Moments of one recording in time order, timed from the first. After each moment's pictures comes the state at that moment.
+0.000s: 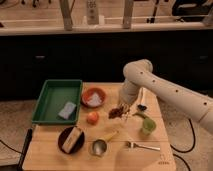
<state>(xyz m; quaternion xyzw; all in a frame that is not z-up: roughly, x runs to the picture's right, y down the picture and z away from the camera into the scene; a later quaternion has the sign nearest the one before) 0.100 0.115 0.758 -0.32 -0.24 -0.32 0.86</state>
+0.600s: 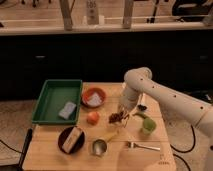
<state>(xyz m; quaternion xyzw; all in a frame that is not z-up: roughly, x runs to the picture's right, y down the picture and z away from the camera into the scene) 0.103 0.146 0.789 -0.33 -0.25 -0.30 0.86</state>
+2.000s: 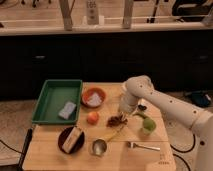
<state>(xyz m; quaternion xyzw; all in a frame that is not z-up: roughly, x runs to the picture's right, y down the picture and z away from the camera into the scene) 0.103 0.170 0.836 -0.33 -0.26 -0.27 0.87</state>
